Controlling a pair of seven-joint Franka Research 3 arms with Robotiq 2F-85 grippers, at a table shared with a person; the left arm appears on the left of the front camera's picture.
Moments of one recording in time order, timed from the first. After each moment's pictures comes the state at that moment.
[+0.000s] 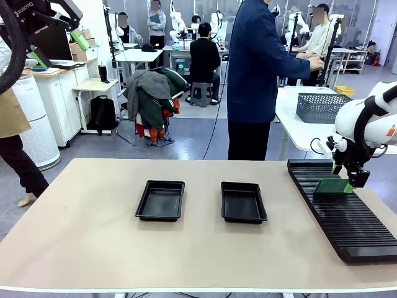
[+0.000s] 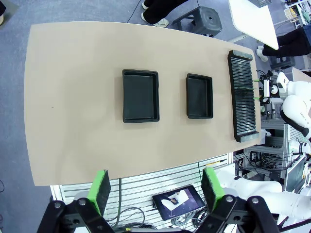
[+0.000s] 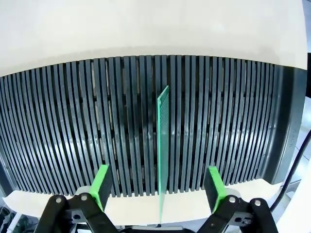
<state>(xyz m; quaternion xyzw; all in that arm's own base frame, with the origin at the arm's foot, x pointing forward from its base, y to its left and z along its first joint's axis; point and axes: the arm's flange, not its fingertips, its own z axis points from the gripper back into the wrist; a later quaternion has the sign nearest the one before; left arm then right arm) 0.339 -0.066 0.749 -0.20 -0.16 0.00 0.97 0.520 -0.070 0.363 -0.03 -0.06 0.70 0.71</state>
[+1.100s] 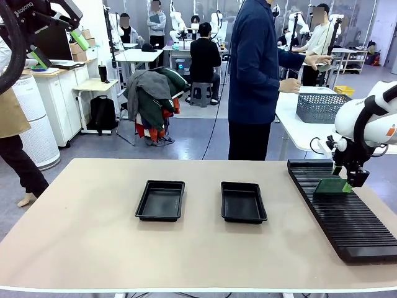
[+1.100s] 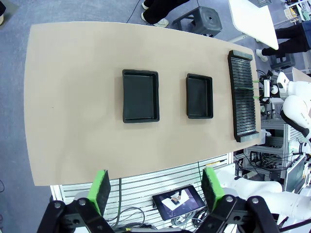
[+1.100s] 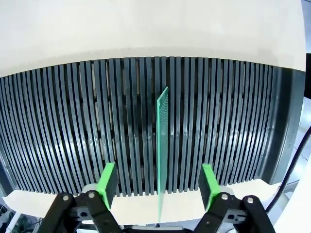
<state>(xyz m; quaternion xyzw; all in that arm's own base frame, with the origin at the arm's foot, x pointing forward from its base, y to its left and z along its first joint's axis) 0.339 -0.066 0.749 -0.20 -0.16 0.00 0.97 0.520 -0.068 0.365 -0.03 -0.06 0.70 0.71</state>
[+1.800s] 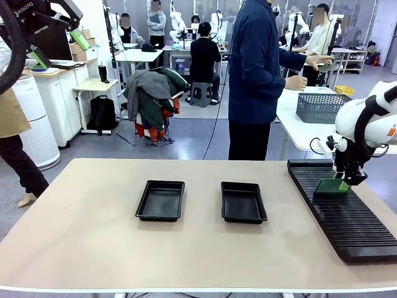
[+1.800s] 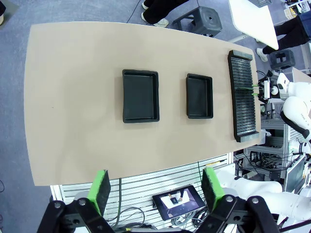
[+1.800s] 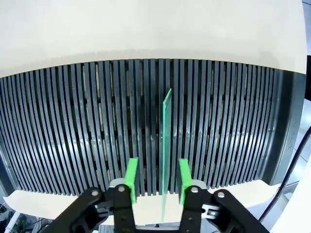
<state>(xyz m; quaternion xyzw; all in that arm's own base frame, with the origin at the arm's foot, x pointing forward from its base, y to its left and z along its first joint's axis) 0.339 -0.066 0.749 -0.20 -0.16 0.00 0.97 0.517 -0.067 0.366 -0.03 -0.06 0.70 0.71</state>
